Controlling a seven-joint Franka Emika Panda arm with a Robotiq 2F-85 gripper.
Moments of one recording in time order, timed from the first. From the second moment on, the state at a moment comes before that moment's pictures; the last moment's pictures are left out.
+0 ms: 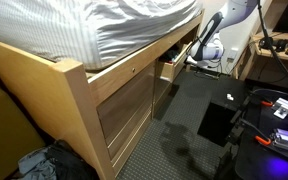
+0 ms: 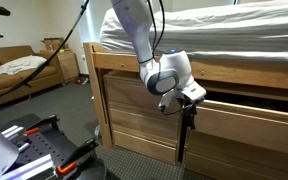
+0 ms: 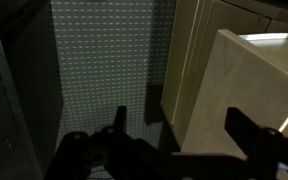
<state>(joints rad) -0.29 0.95 -0.14 -1.90 0.37 3.22 0.62</state>
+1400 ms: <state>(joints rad) -0.31 0.99 -0.08 -1.85 0.38 3.32 0.60</state>
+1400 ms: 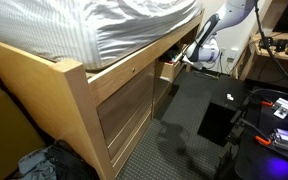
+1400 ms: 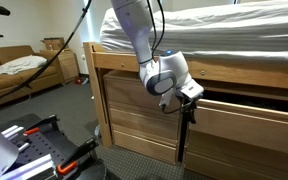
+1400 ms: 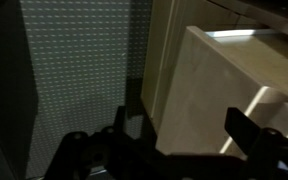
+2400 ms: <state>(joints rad) -0.43 1.12 0.15 -1.59 0.31 3.44 0.52</state>
